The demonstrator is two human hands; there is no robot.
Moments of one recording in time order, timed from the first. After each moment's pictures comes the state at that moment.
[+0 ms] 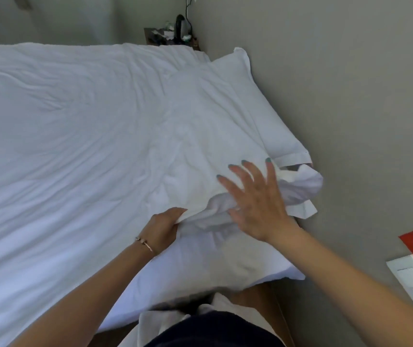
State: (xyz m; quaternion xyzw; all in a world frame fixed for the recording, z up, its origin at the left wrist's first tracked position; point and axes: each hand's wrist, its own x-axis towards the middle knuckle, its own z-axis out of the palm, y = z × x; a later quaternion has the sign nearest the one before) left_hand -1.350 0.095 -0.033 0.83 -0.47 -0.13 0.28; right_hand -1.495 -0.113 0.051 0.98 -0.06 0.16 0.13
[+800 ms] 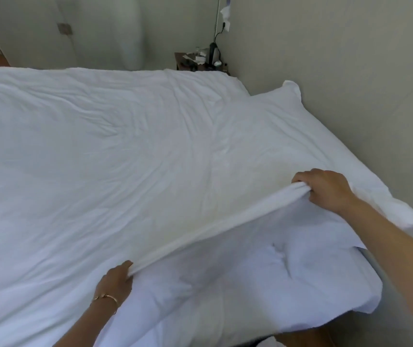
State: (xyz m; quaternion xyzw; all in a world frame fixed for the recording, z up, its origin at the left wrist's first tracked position) left_hand -1.132 0.391 -0.121 0.95 -0.18 -0.22 0.15; right_hand -1.310 -0.079 0.109 0.98 -0.20 0.01 0.08
